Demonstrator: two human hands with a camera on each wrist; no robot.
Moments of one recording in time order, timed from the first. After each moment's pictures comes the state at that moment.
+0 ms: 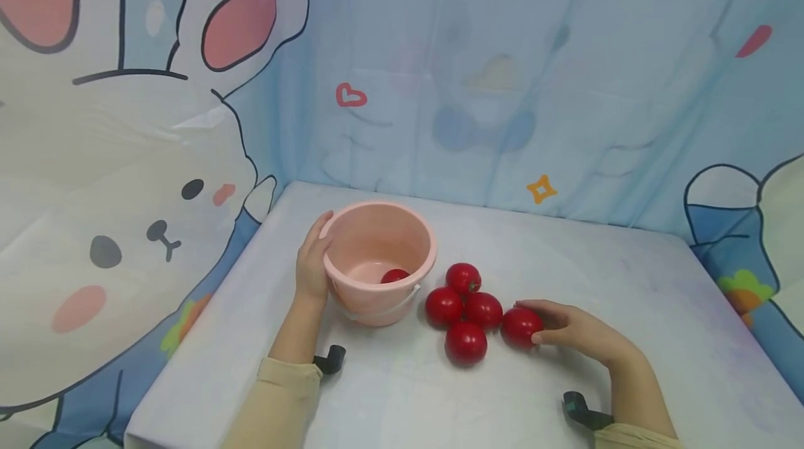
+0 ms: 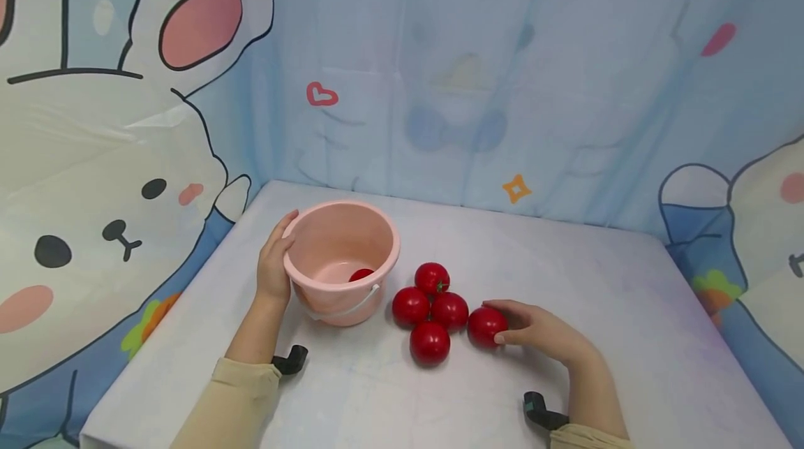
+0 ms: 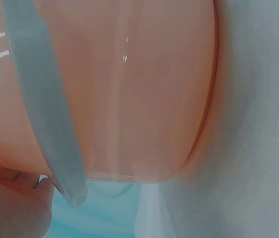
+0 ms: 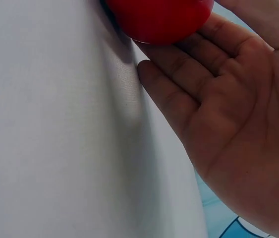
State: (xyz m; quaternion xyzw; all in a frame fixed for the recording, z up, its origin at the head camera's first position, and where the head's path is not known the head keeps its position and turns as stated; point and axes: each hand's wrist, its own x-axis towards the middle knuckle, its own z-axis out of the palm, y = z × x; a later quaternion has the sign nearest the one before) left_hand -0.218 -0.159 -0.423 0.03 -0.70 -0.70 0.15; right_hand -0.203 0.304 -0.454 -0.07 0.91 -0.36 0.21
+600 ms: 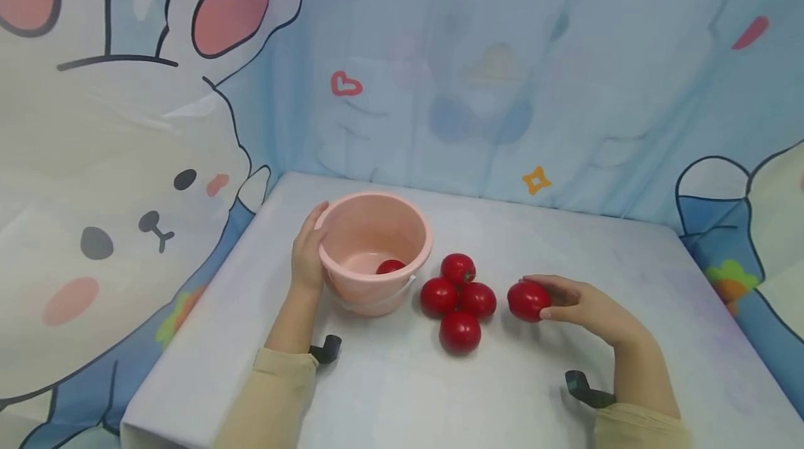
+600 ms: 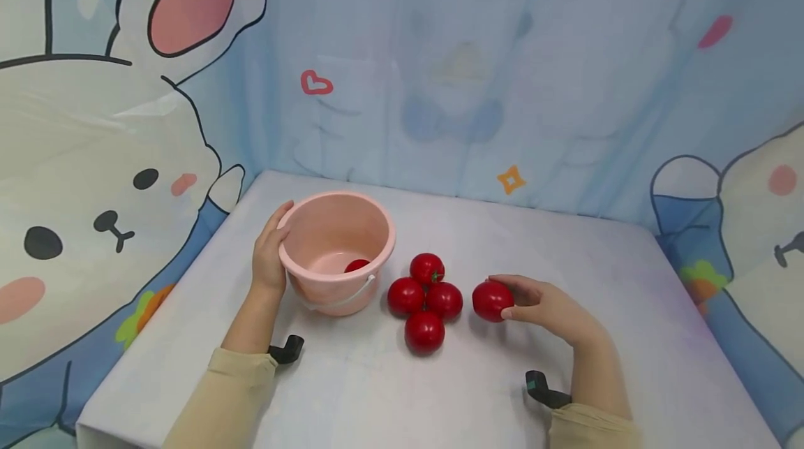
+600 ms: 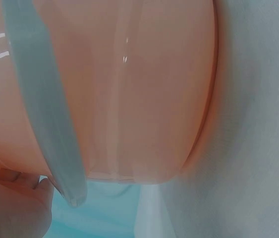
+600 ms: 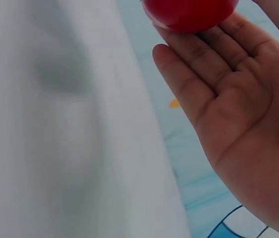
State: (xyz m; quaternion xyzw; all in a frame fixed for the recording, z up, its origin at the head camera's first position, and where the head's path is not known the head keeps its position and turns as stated) left_hand -0.217 -0.159 -0.419 0.03 -0.71 -0.69 0.14; right_hand -0.198 0.320 -0.423 -0.11 0.90 -0.38 0.16
